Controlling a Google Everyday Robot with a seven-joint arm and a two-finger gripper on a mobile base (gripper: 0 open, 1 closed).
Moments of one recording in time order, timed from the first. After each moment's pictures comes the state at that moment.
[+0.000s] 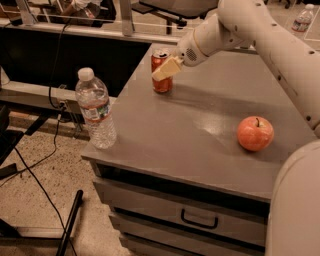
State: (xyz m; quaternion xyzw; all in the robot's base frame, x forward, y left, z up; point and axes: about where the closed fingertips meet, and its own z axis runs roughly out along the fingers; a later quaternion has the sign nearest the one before) arm 0.724 -0.023 0.890 -0.52 0.75 0.19 0.37
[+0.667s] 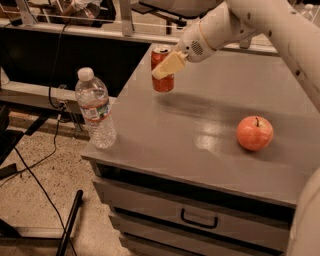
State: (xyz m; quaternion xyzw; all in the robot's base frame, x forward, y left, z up) arm 0.682 -0.021 0.921 -0.52 0.75 0.22 0.35
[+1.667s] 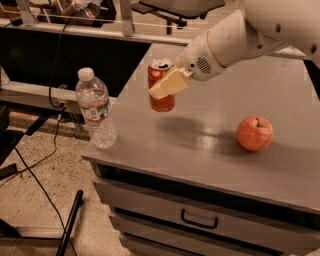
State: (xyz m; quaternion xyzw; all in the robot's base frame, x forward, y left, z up) arm 0.579 -0.018 0.936 -0.53 0.74 0.21 0.35
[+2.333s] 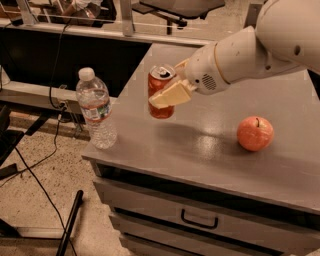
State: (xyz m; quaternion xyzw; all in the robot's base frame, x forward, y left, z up) arm 0.550 -0.018 0.936 -0.54 0.71 0.20 0.40
